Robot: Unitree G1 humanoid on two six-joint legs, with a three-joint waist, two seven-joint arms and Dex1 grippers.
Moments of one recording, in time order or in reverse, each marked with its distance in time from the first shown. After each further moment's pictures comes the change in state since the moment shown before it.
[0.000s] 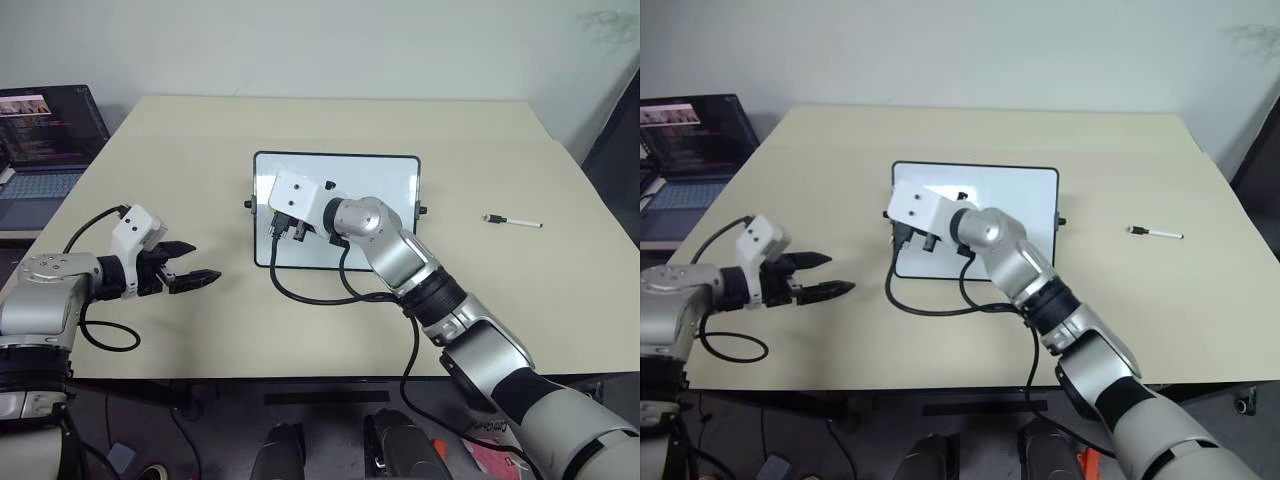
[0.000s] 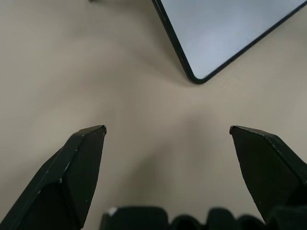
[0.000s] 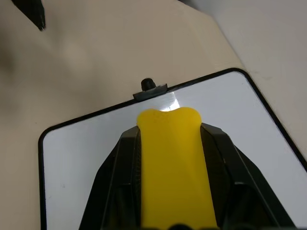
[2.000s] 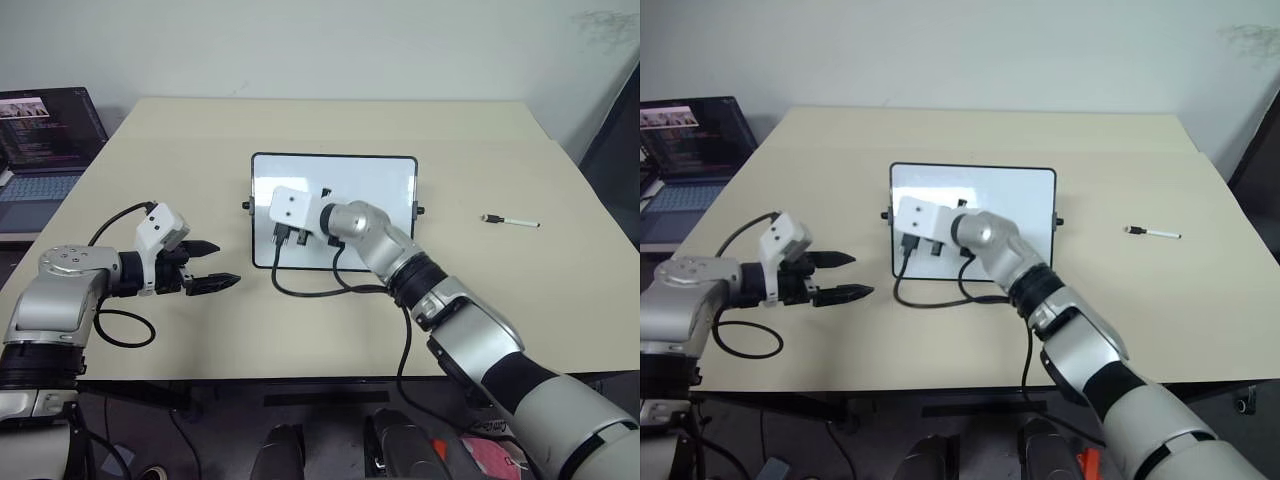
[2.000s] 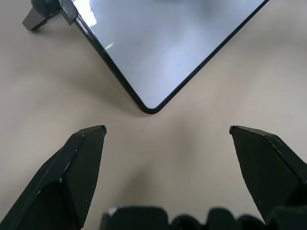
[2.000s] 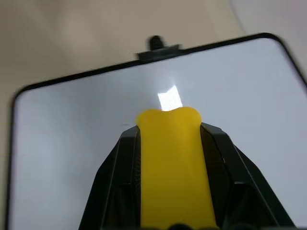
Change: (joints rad) left arm -0.021 -0.026 -0.044 -0.101 -0.008 0.040 -0.040; right arm -0.061 0.047 0.021 0.327 -0.068 -0.220 0.000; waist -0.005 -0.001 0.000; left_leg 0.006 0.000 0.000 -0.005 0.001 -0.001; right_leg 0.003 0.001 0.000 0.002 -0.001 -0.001
